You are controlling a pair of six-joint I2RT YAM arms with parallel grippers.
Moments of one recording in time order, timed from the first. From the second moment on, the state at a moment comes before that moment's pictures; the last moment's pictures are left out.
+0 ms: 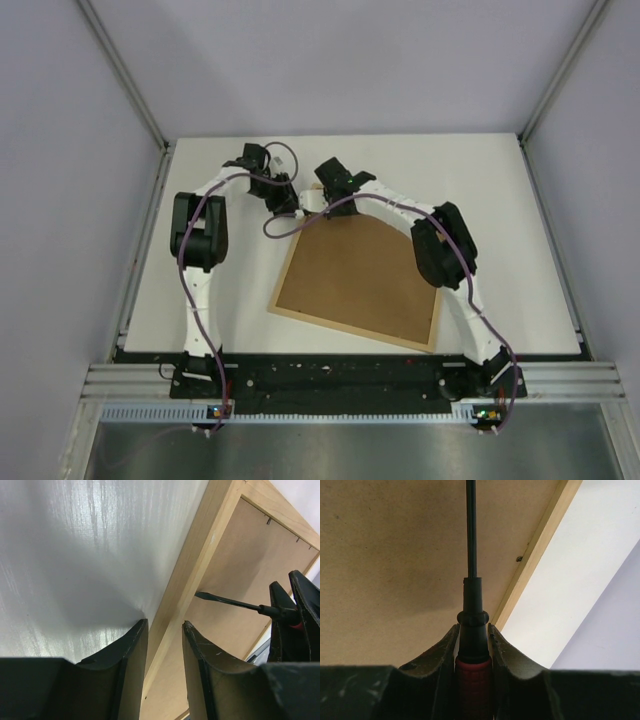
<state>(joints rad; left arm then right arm) -0.15 2.30 1.78 -0.61 0.60 -0.52 0.68 2.29 1.91 -0.68 0.25 -1.09</state>
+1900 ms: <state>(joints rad) -0.15 2.30 1.76 -0.55 0.64 -0.49 0.73 2.43 2.09 -0.79 0.42 -0.89</state>
